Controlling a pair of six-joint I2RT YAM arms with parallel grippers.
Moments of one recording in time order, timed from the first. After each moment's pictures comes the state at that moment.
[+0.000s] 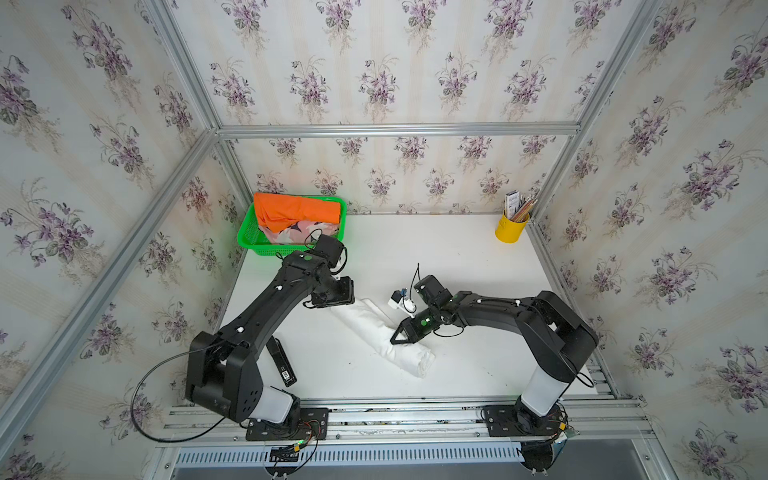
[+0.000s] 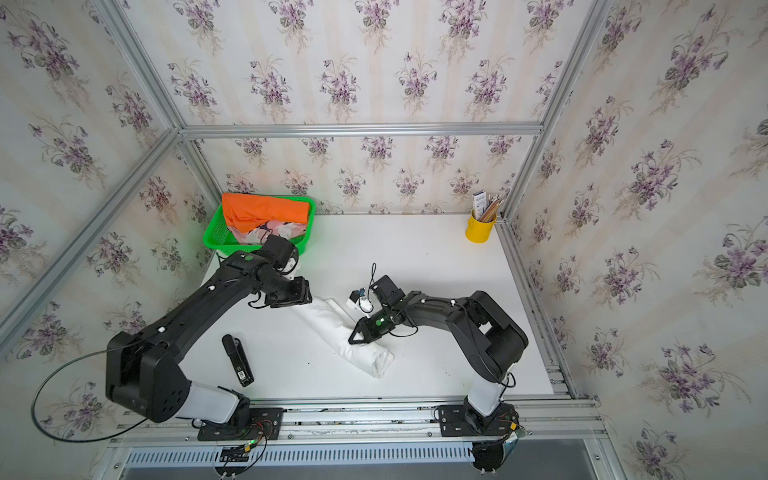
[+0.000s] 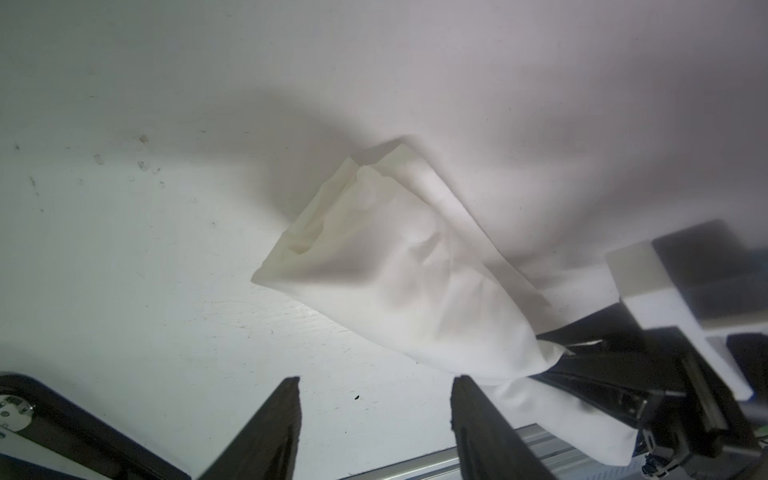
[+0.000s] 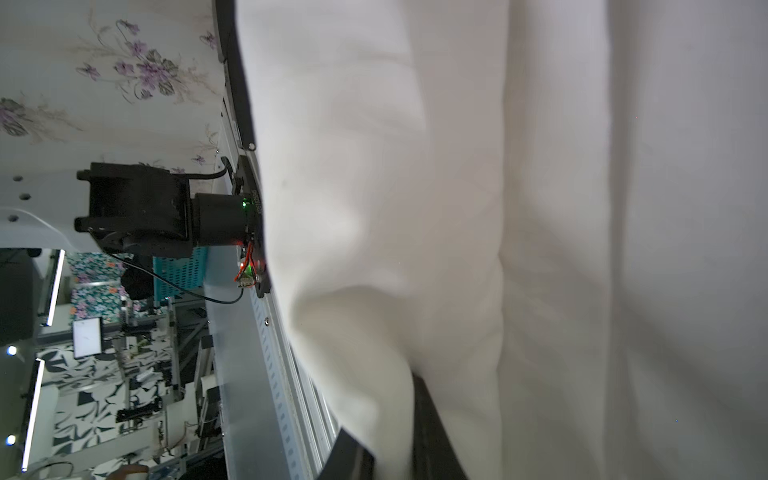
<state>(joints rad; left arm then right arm) -0.37 1.51 1.25 -1.05 0.15 -0.40 0.67 1.78 0.86 -0.19 -0.84 0.28</state>
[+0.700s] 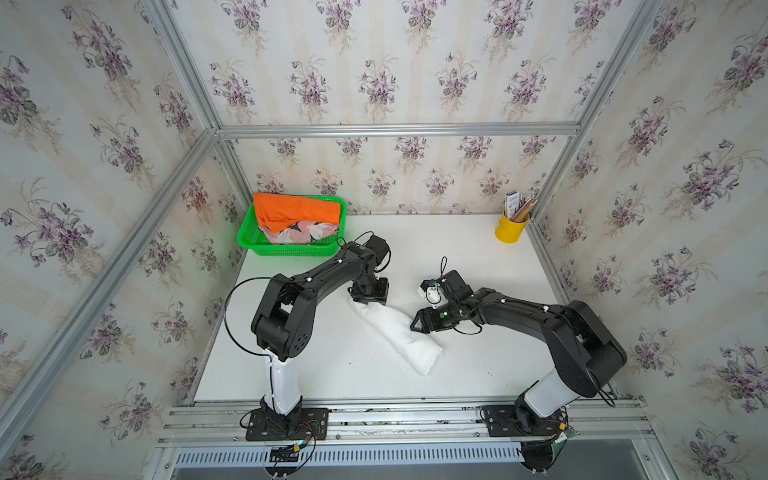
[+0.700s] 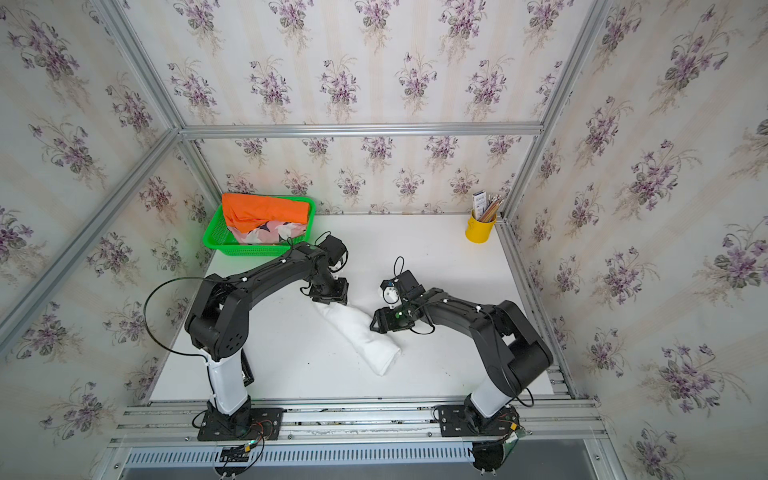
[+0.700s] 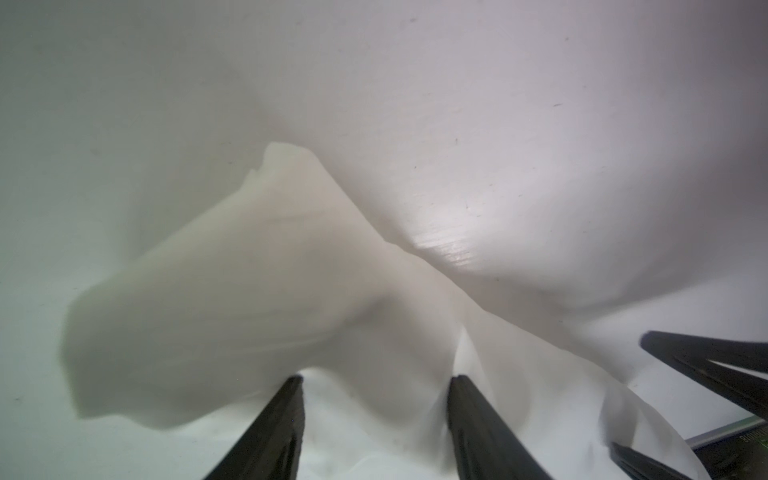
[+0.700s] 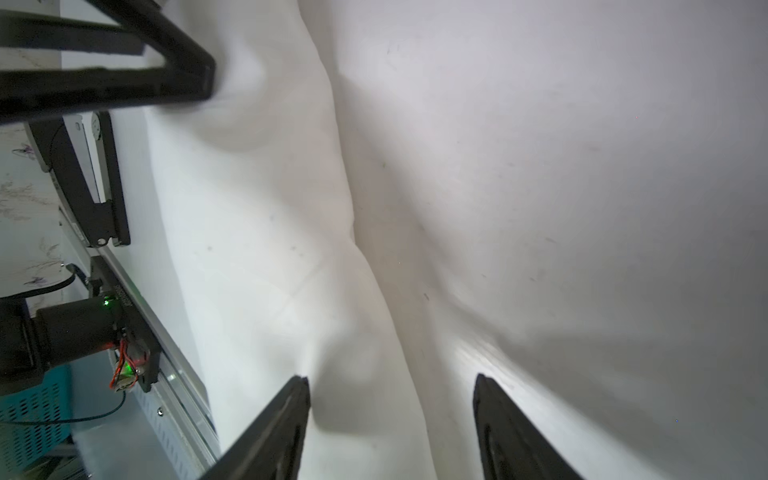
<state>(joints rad) -0.52 1.95 1.50 -0.99 0.14 -0.39 0.62 1.53 0.84 -0.41 -0.41 0.34</state>
